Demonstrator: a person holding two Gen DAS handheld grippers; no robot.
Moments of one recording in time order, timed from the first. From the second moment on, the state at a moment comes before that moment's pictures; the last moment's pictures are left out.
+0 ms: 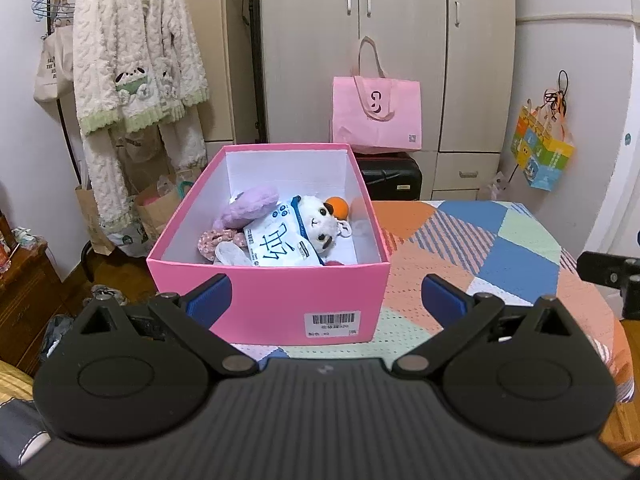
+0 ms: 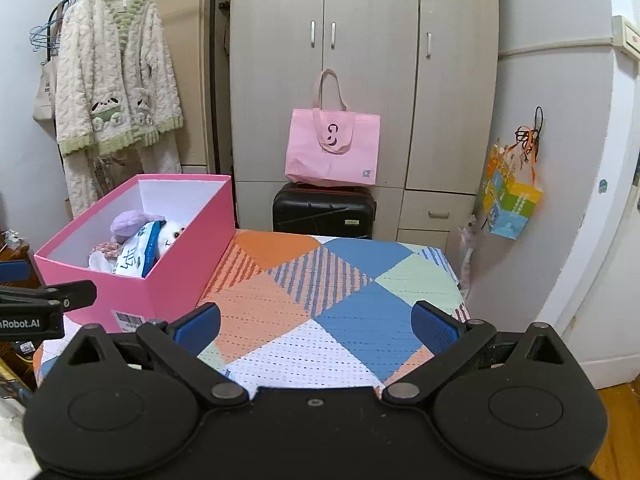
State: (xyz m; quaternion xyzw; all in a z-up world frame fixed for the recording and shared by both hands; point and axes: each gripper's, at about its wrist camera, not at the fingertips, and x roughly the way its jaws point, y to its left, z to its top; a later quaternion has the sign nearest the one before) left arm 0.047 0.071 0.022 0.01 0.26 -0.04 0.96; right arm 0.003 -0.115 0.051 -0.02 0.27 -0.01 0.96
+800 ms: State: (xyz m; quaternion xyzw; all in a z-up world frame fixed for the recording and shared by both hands) left arm 0.036 0.064 0.020 0.02 0.22 -0.05 0.97; right arm -0.008 -0.115 0.046 -0.04 0.23 -0.04 0.97
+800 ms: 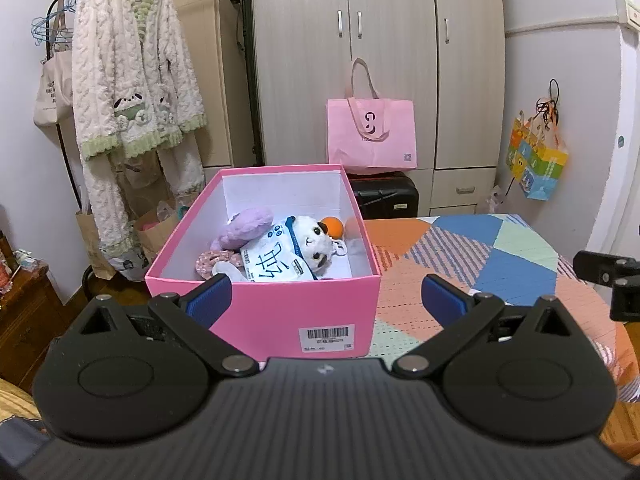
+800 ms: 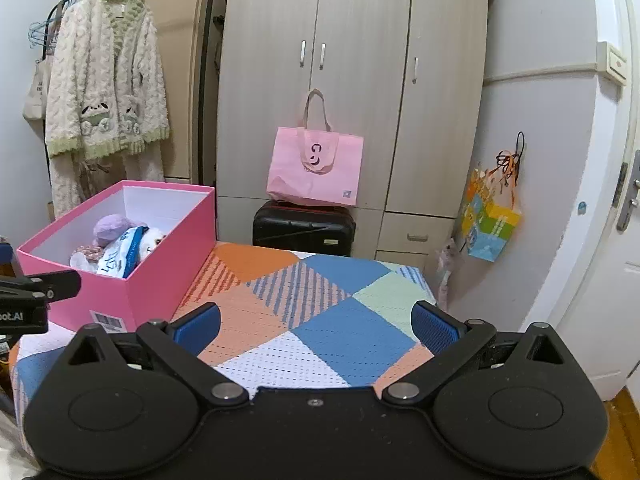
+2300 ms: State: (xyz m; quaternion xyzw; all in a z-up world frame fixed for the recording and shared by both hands) left arm 0.037 0.070 0.010 0.01 0.22 -0.03 0.98; right arm 0.001 -0.117 0.036 -0.05 0.25 -0.05 0.97
